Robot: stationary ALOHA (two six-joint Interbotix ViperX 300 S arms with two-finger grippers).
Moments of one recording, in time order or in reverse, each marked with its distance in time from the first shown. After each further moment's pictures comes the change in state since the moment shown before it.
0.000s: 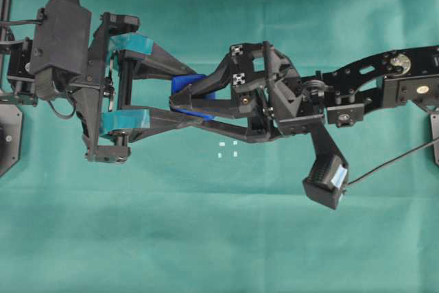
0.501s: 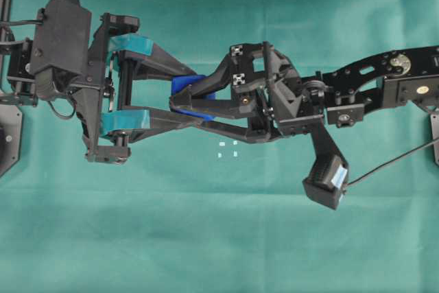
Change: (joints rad) left arm -0.005 0.000 -0.002 0.000 -0.003 -0.005; right arm 0.002 0.000 0.002 0.000 0.000 0.005
